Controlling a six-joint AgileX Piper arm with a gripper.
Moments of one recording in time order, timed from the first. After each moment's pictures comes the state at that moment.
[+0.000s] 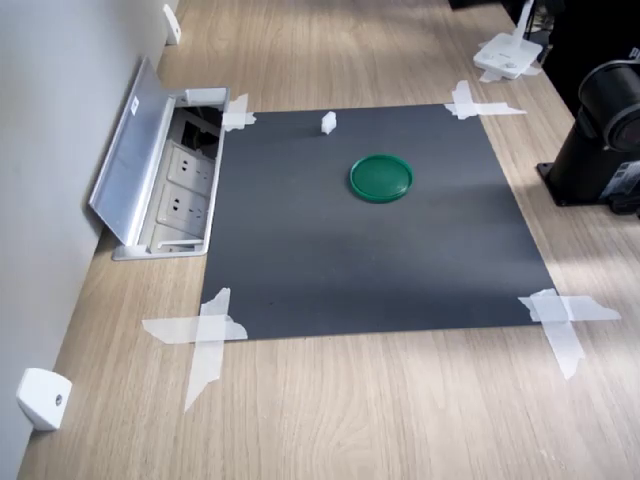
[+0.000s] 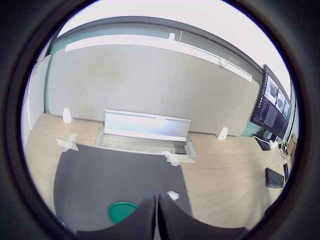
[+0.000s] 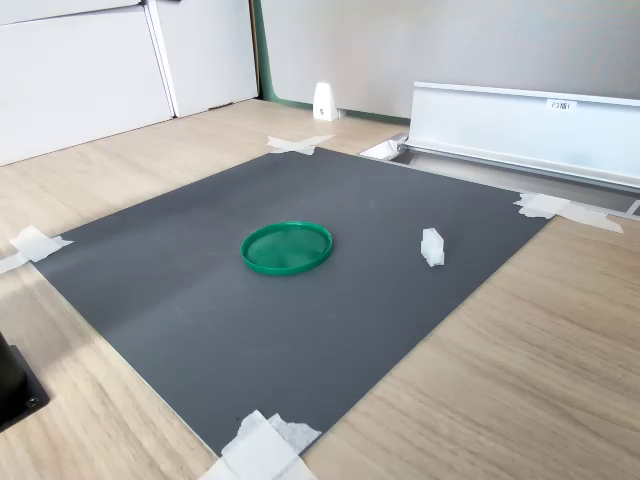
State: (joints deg) arm -2.3 30.6 -39.0 -15.8 38.6 3.8
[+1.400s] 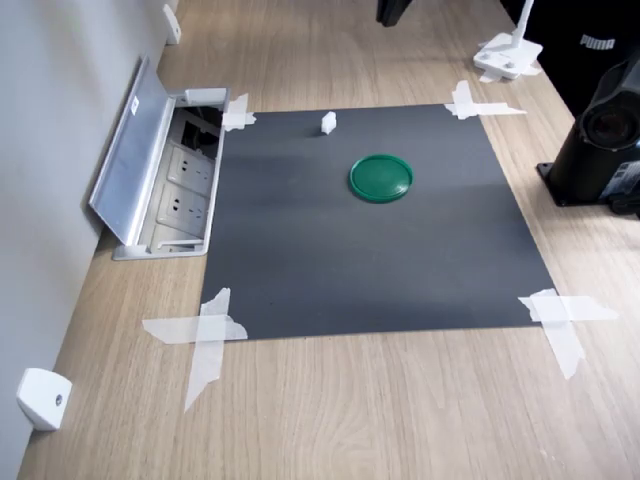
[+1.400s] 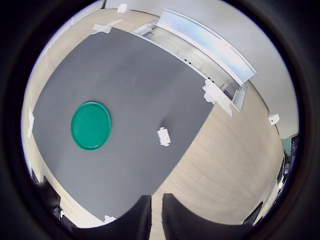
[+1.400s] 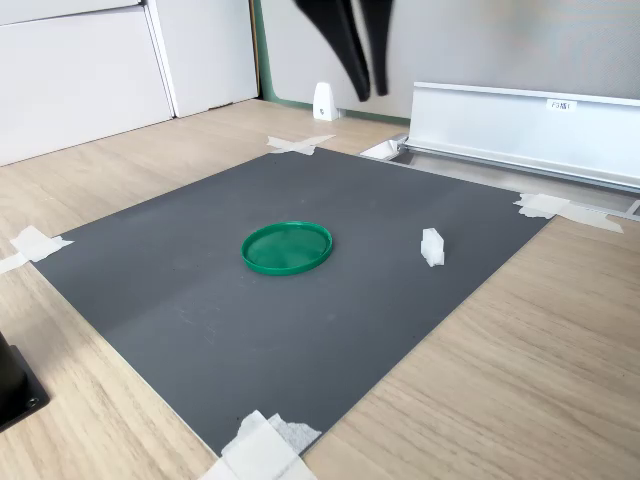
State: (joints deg) arm -34.6 80.5 -70.7 5.3 64.0 -71.4
